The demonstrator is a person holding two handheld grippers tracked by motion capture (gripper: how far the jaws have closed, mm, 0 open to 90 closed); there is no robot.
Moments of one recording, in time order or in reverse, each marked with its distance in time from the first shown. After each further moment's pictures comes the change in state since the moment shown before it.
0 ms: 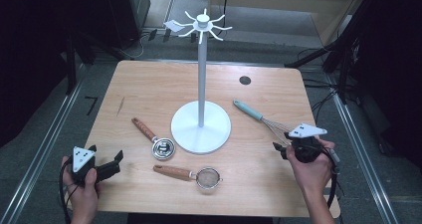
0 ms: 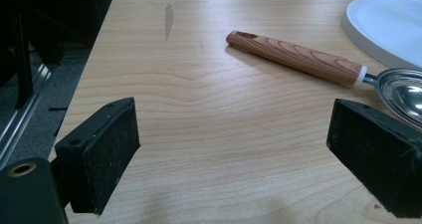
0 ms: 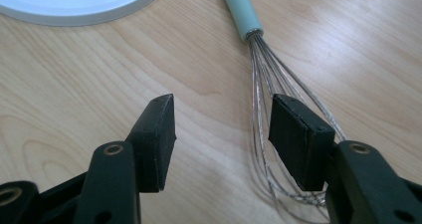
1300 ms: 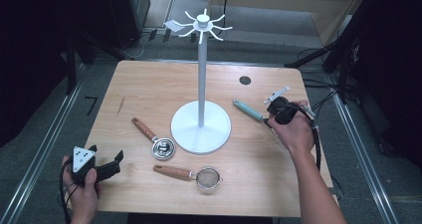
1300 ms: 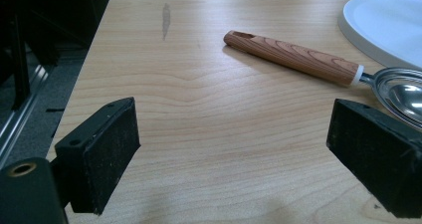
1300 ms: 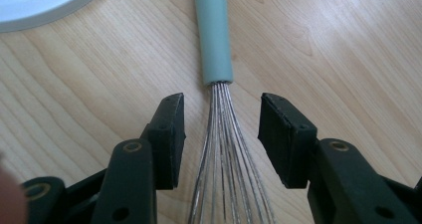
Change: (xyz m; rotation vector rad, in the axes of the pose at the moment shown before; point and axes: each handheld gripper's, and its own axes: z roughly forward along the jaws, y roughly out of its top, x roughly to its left) left arm 0.000 0.000 0.000 -0.002 -0.009 0.005; right arm -0.030 0.093 0.068 0.298 -0.004 -0.170
